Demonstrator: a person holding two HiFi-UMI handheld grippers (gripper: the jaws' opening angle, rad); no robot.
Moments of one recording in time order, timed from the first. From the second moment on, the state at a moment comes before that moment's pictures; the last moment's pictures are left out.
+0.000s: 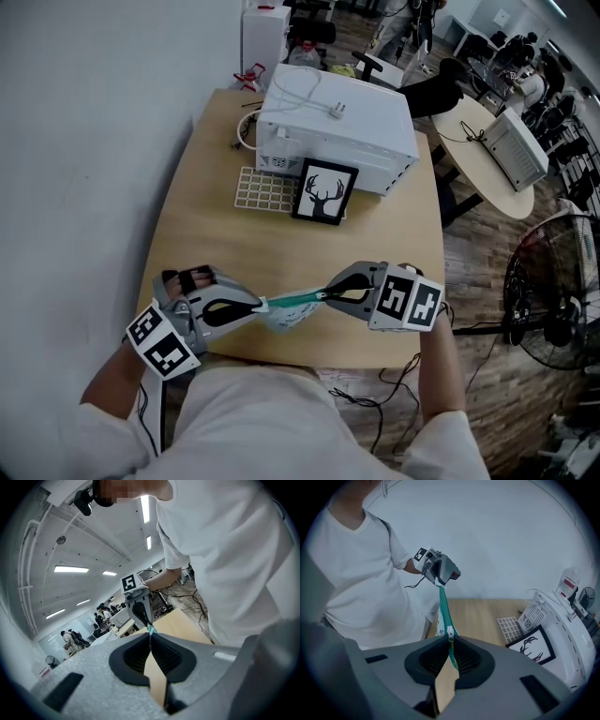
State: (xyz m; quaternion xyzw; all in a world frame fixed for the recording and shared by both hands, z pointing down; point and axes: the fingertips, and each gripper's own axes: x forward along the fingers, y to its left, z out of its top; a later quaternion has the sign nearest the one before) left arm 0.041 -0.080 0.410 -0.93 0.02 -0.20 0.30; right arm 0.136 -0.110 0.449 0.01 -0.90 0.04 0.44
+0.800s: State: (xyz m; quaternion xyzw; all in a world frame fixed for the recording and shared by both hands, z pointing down) left arm 0.023 -0.089 0.411 -0.94 0.03 -0.19 0.28; right arm 0.147 -0.123 0.440 0.05 -0.88 0.02 0.47
